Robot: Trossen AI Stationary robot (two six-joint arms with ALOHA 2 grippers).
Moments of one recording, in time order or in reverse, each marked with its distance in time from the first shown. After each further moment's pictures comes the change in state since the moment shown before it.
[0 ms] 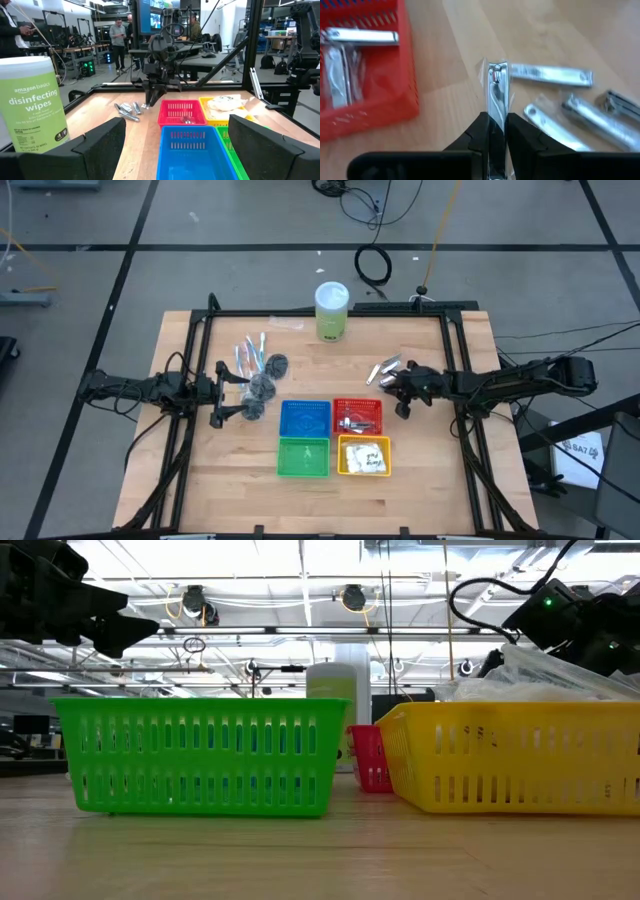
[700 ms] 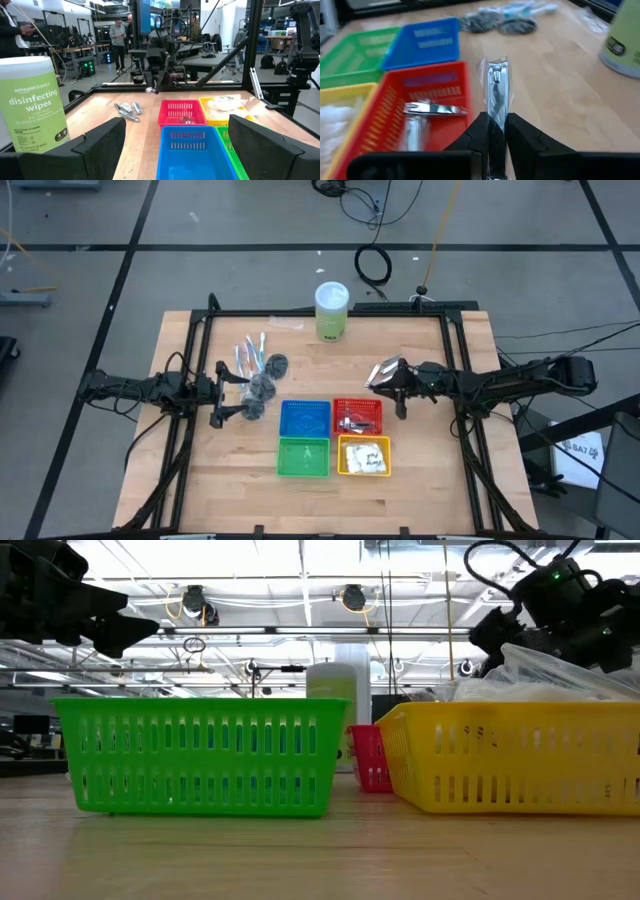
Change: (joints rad) left arm 0.000 0.000 0.000 0.000 0.000 0.000; right arm 0.013 0.000 0.001 0.291 -0.160 -0.029
